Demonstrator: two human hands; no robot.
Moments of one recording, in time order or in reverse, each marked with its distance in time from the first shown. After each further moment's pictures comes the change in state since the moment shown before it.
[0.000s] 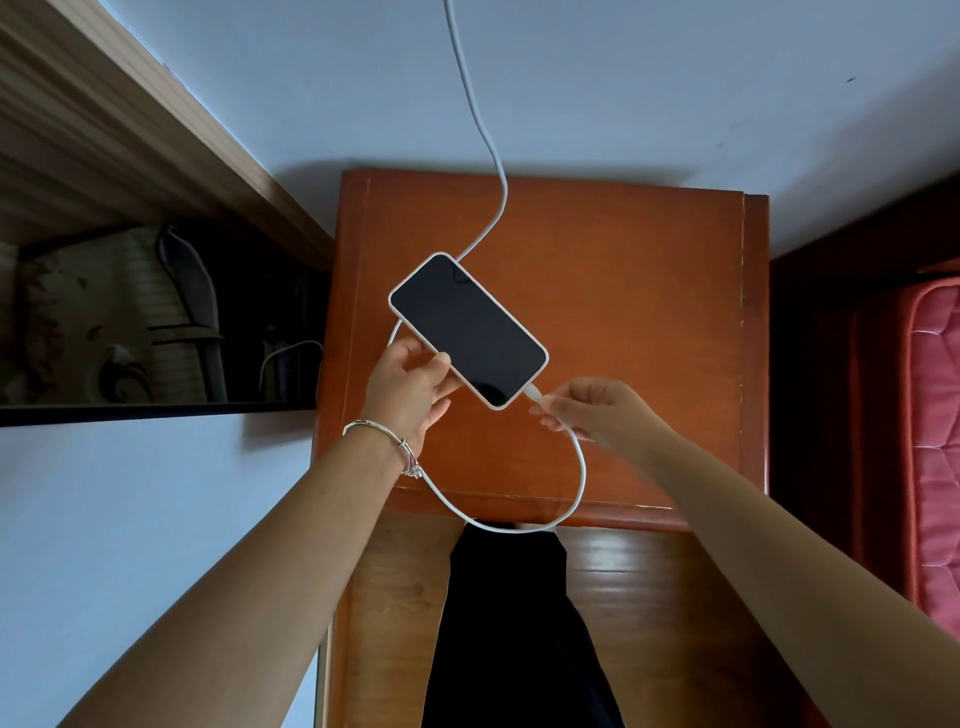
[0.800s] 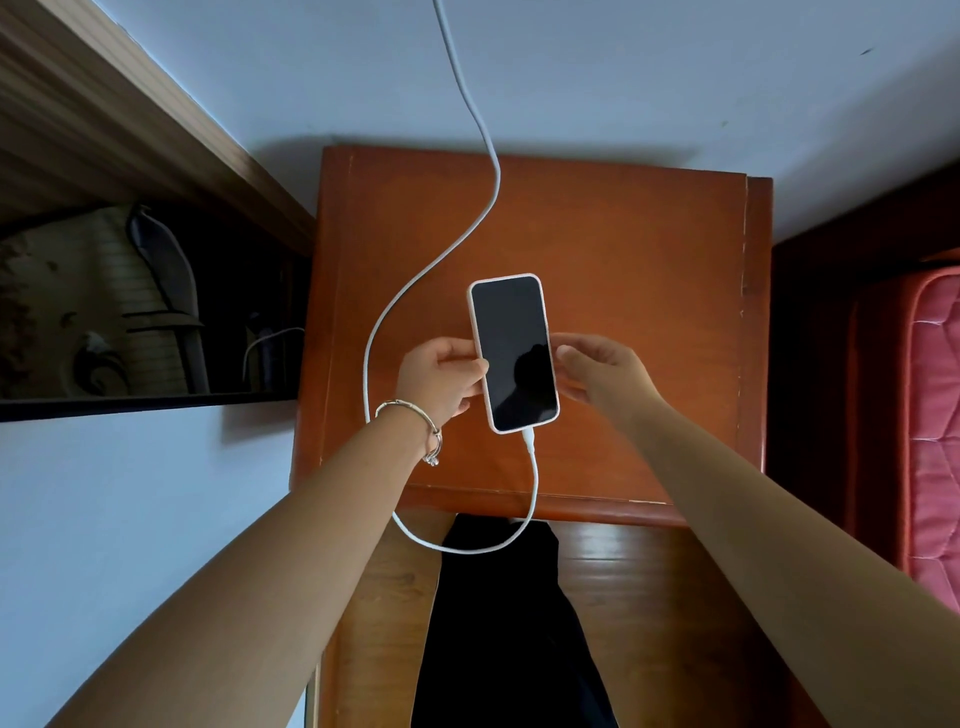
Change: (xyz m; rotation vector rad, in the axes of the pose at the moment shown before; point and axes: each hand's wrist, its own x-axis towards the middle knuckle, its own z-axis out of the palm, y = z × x) left_hand 0.027 -0.022 0.027 0.251 -0.079 -0.001; right_hand 0.029 0.003 -0.006 0.269 0.197 -0.038
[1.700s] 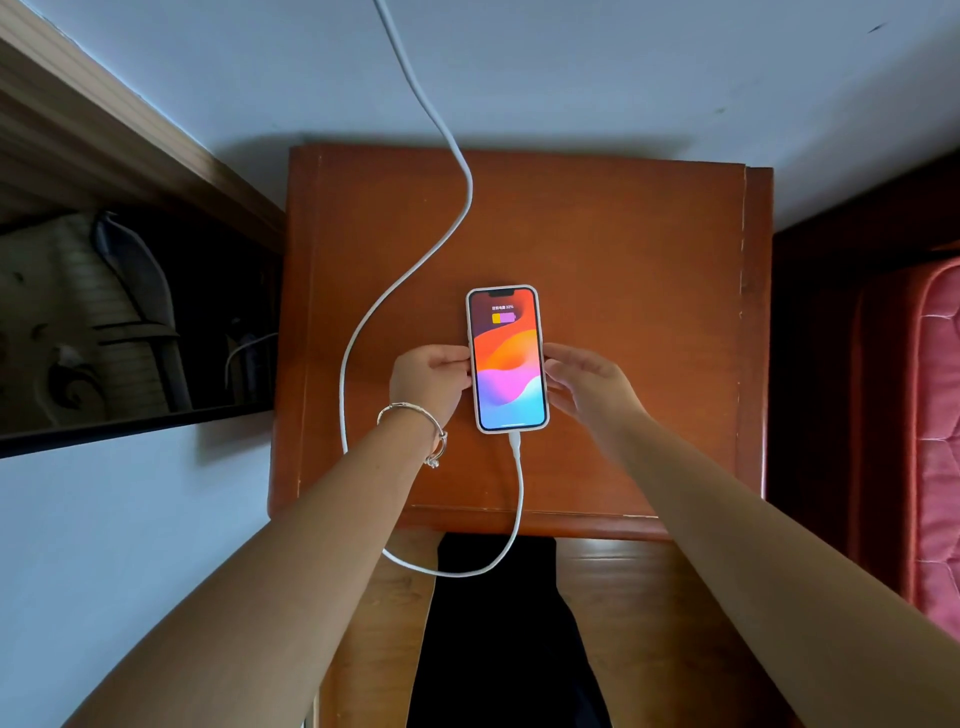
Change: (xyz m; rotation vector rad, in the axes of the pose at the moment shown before) left_hand 0.046 -0.018 0.020 0.172 0.180 0.050; right_hand 0.027 0.017 0.000 0.066 0.101 0.179
